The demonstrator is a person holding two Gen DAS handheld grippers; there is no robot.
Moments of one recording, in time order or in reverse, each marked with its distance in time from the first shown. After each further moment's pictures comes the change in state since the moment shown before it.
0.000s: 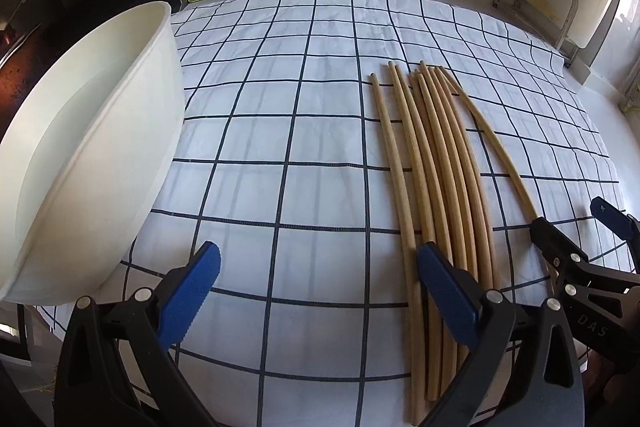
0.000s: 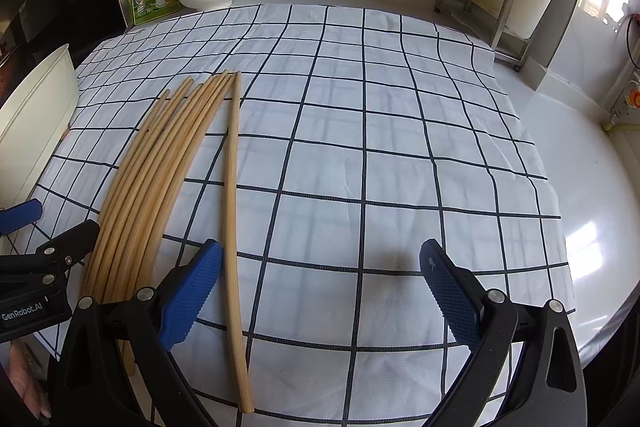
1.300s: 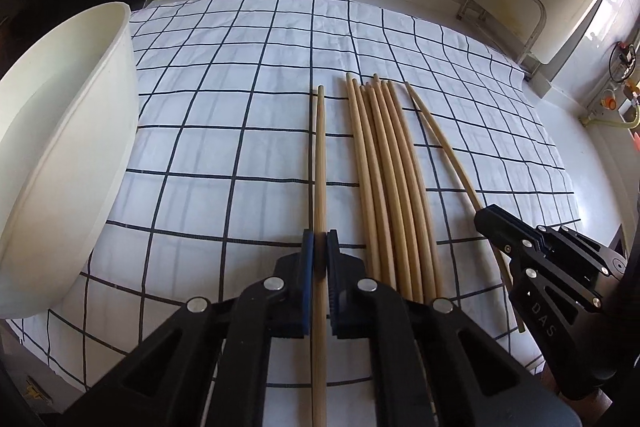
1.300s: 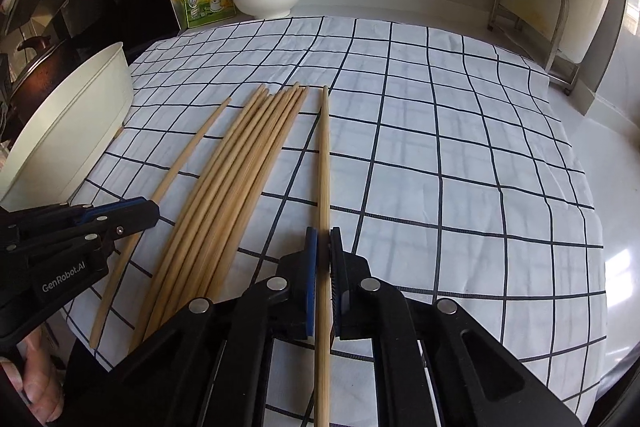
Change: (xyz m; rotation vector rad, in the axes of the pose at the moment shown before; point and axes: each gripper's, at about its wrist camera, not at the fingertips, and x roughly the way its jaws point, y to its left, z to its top) left arm -0.007 -0.005 0.008 -0.016 -0.011 -0.193; right arm -0.008 0.023 0.007 -0.050 -0.041 0.183
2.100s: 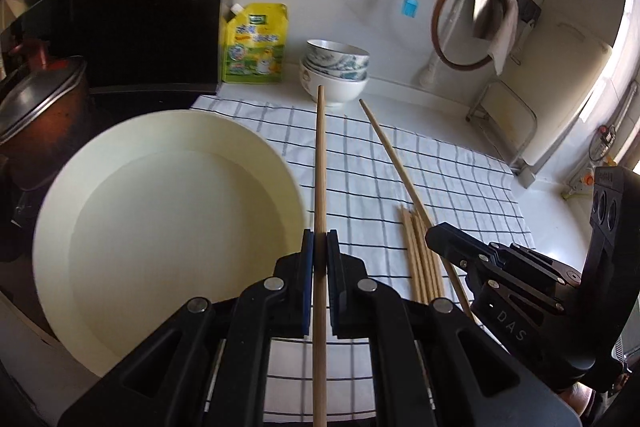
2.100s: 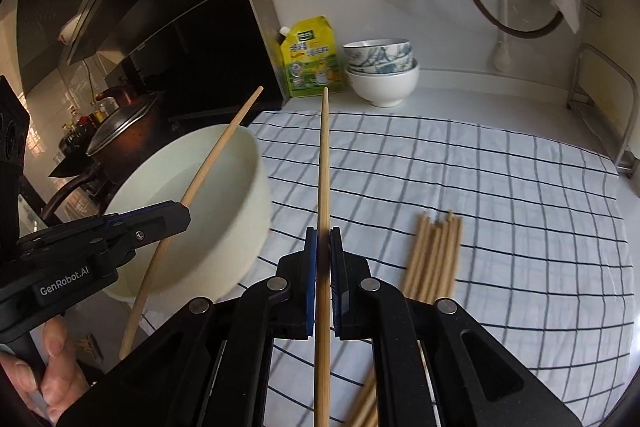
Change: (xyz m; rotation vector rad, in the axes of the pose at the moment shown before) left arm -0.132 0.106 0.043 -0.095 -0.236 0.012; right arm -0.042 0.128 0.093 -0.069 -0.136 0.273
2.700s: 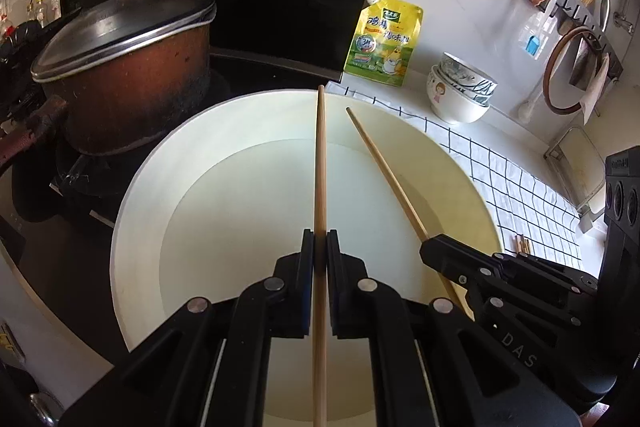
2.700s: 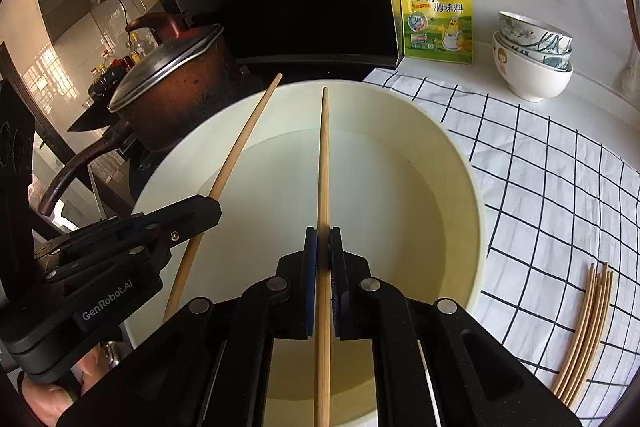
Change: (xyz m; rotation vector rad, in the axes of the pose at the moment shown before) left arm 0.027 0.140 0.003 -0.174 0.037 0.125; right arm 0.121 0.113 0.024 -0.103 0.209 0.093
